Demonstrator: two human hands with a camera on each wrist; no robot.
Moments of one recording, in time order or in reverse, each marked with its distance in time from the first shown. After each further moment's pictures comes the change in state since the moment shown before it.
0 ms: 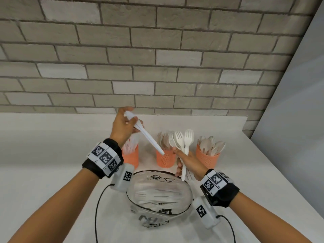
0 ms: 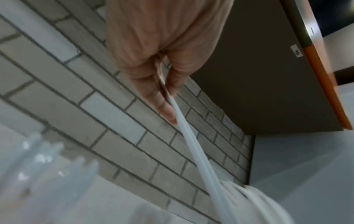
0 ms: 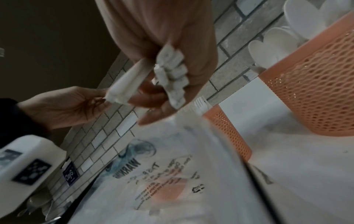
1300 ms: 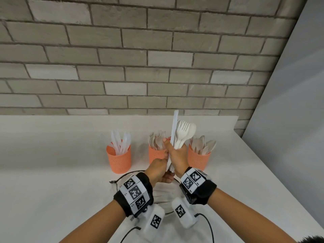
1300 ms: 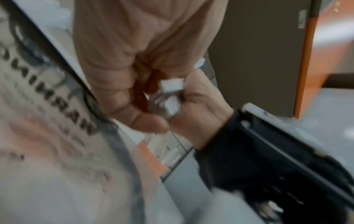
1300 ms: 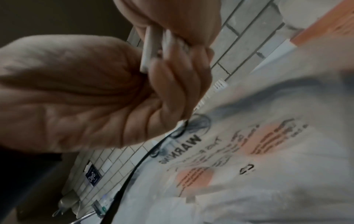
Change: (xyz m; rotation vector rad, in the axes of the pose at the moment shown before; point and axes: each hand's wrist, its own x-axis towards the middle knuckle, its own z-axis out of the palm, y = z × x) left_hand -0.096 -0.028 0.101 0.078 -0.409 -0.653; right_hand 0.010 -0.006 0.024 0.224 0.399 -0.381
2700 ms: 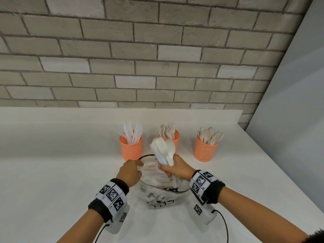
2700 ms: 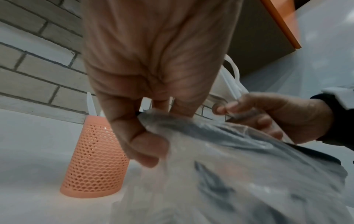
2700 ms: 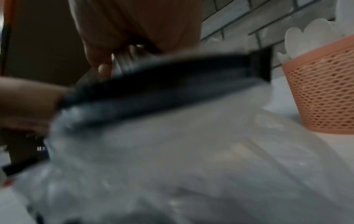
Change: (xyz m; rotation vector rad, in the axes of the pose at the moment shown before) left_hand -0.018 -0.076 -0.112 0.901 0.248 0.158; right_hand -0.052 0.024 -0.002 -0.564 -0.632 0.188
